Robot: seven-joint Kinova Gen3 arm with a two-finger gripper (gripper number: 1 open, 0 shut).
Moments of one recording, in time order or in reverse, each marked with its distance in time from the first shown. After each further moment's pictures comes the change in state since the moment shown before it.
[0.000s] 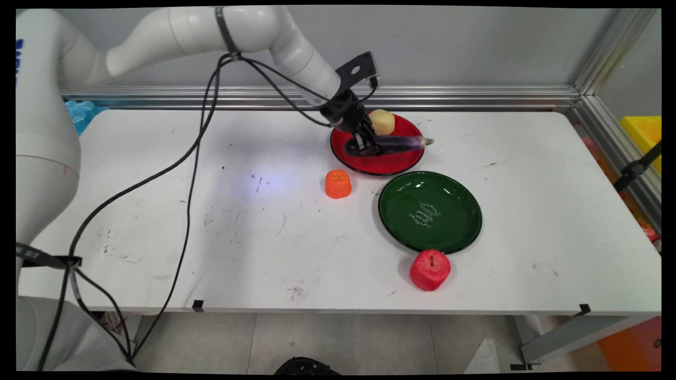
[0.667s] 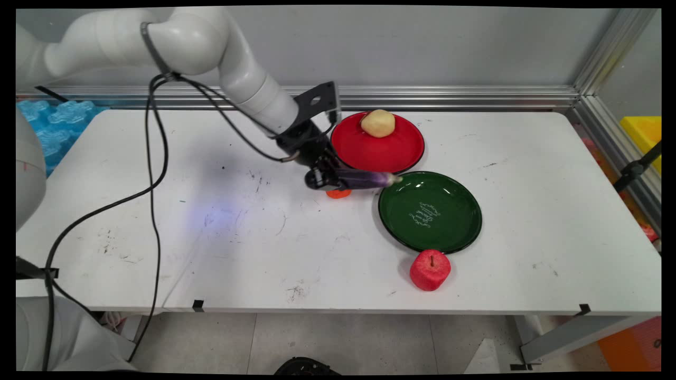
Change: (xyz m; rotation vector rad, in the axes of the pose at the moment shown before) arm -0.053 0.086 -0.055 -0.031 -0.088 0.017
